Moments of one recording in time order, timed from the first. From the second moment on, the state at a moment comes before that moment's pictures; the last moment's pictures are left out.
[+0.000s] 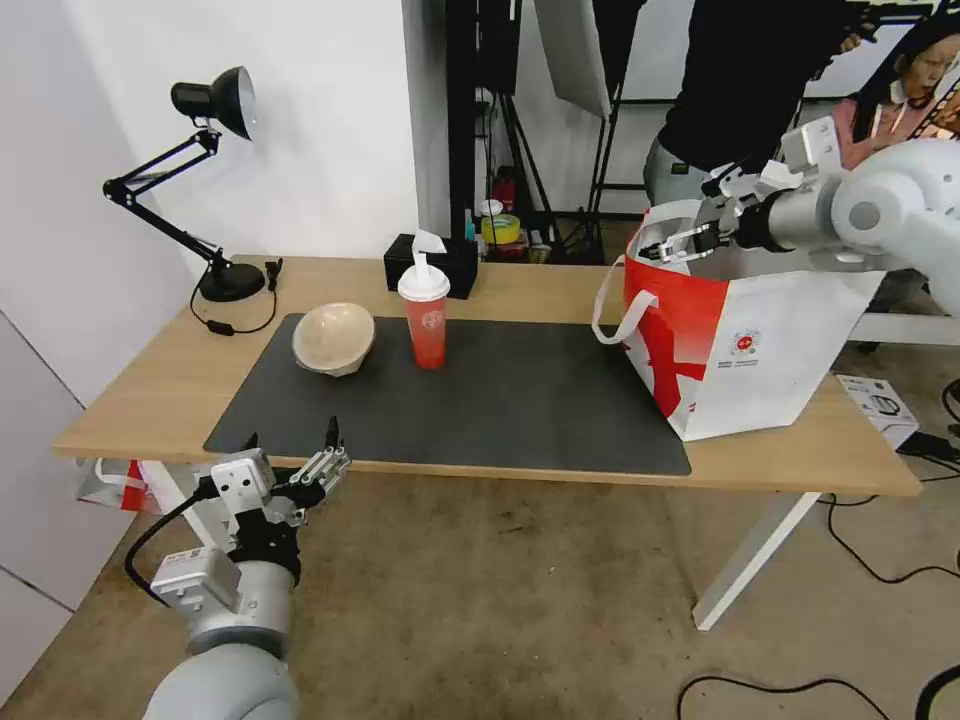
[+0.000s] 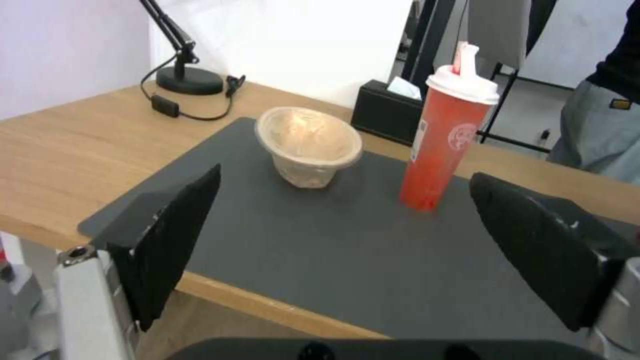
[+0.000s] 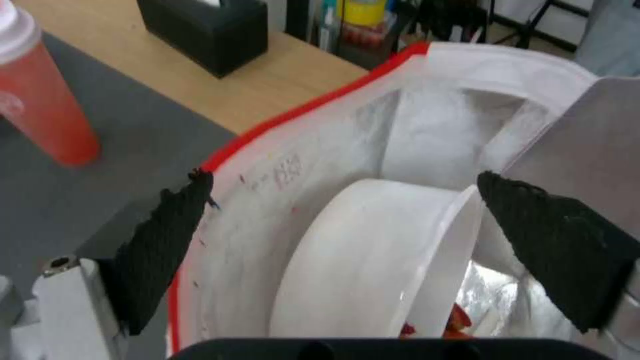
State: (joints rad) left arm 1.58 -1.13 -0.34 -2.48 -0.49 0.23 -0.66; right arm 0.48 0.50 -0.85 1.53 1.40 -0.74 -0.03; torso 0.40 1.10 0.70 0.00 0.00
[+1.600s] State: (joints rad) left arm 1.58 -1.13 -0.36 -2.49 -0.49 0.23 -0.66; right arm -0.79 0.50 0.08 2.31 0.69 0.21 0.62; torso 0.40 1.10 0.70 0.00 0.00
